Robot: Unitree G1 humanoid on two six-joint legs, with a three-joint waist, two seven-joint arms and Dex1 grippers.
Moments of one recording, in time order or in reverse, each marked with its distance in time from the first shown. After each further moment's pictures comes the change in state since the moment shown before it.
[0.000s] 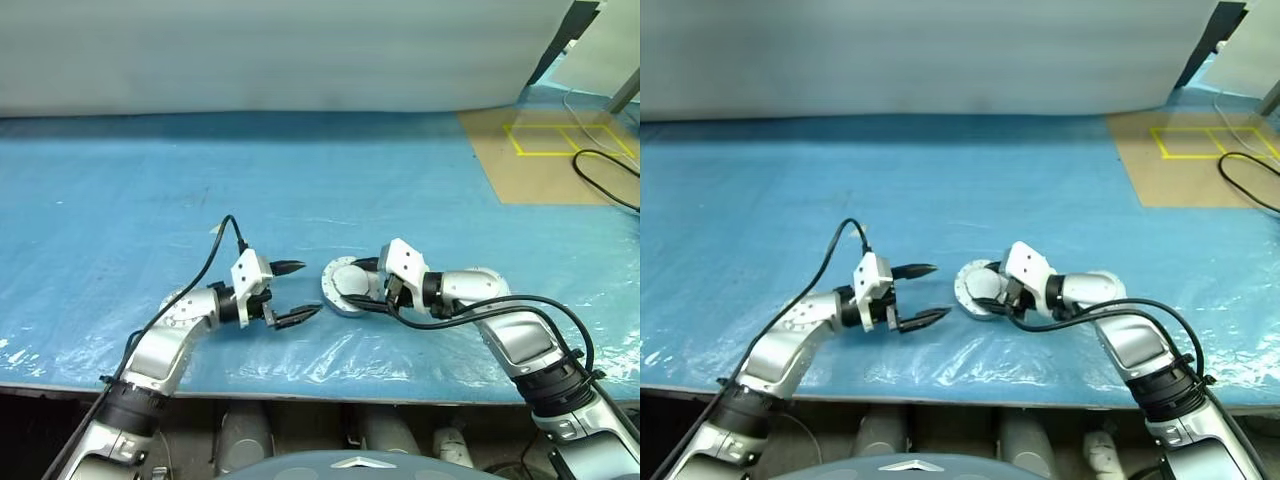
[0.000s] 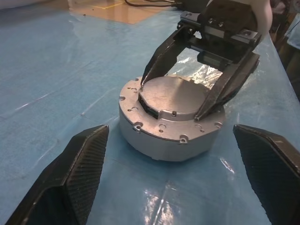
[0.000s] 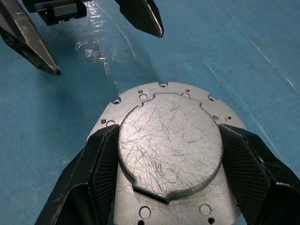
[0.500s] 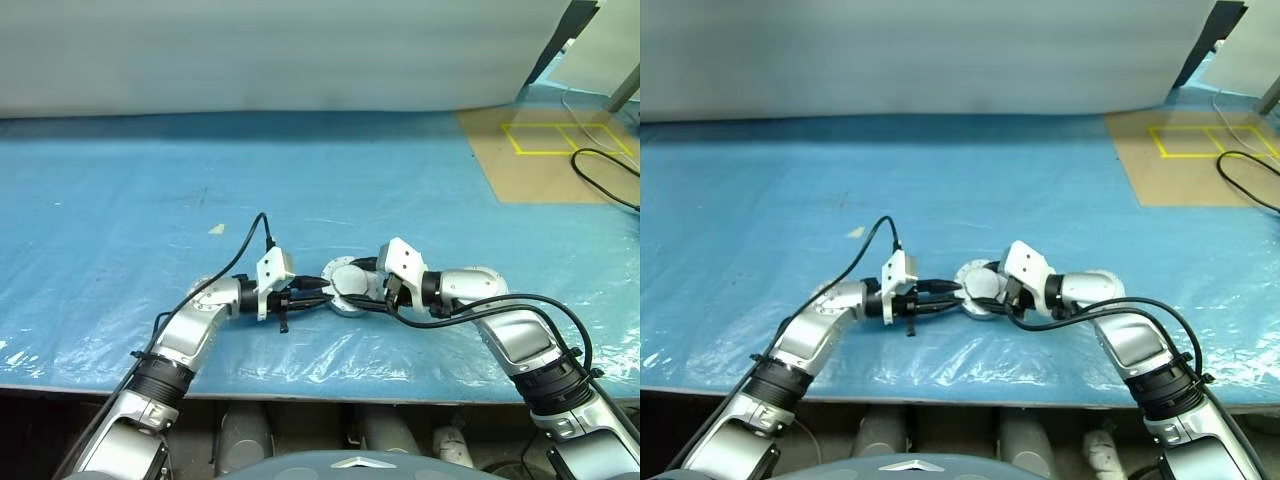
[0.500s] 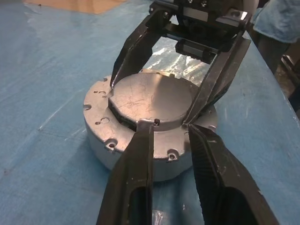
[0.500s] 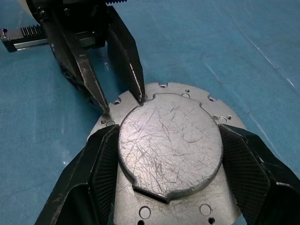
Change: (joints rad) left arm -0.107 -0.054 -0.086 0.145 0.084 -0.071 -0.092; right arm -0.003 0.001 0.000 0.004 -0.001 -0.001 0.003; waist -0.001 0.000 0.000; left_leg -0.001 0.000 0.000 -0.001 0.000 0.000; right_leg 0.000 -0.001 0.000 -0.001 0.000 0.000
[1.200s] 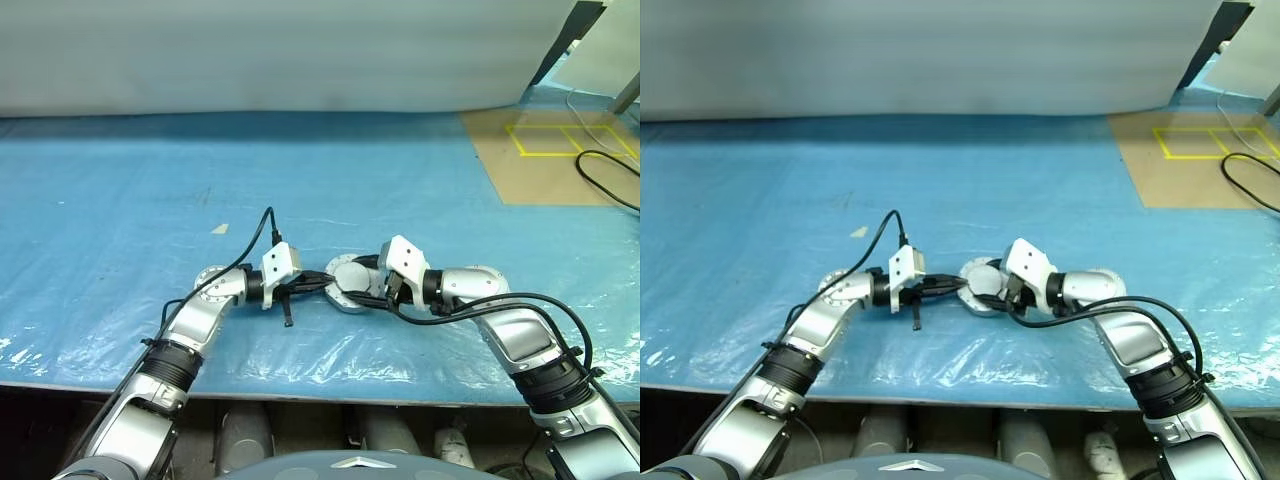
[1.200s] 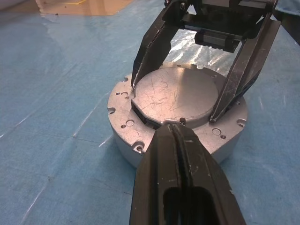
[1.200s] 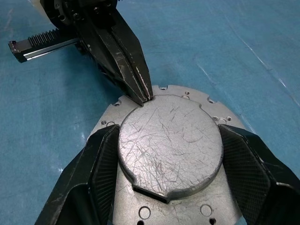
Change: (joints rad) left arm -0.069 -0.030 0.001 0.140 0.084 -0.141 0.034; right arm -0.004 0.003 -0.010 0.012 -0.009 0.000 -0.011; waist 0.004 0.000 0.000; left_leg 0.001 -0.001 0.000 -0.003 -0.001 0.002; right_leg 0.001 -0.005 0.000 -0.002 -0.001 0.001
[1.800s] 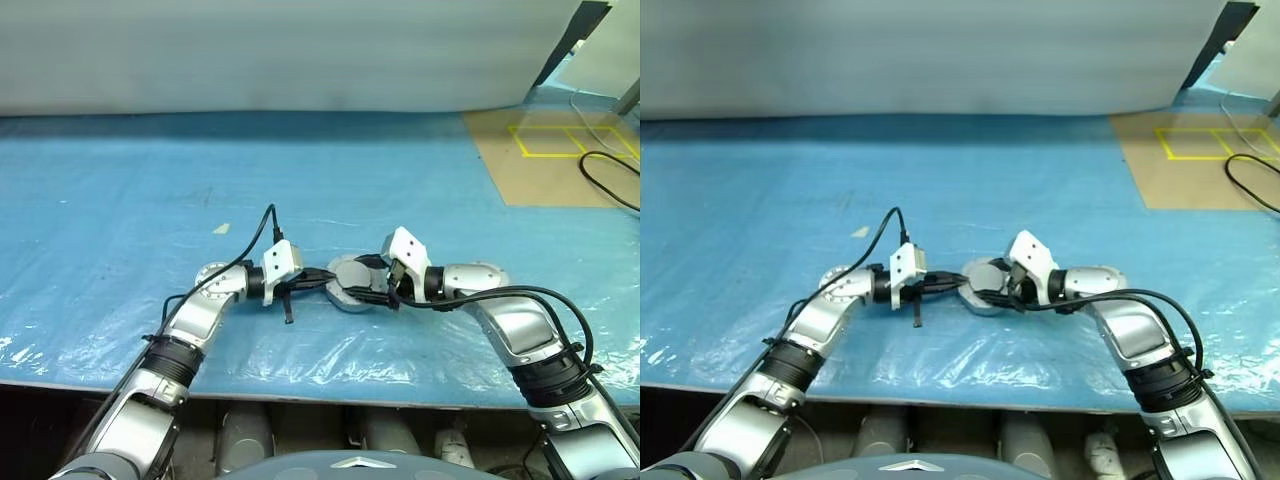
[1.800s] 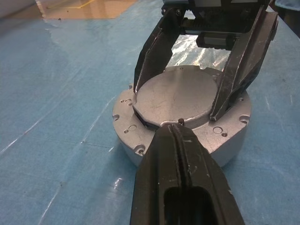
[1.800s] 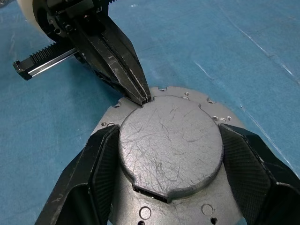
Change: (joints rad) left arm -0.026 0.001 -0.008 0.013 0.012 -0.021 -0.011; right arm -0.028 0.030 -0.057 -0.011 0.079 0.175 0.022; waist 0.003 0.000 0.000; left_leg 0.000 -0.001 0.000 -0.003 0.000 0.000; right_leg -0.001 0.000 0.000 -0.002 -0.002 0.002
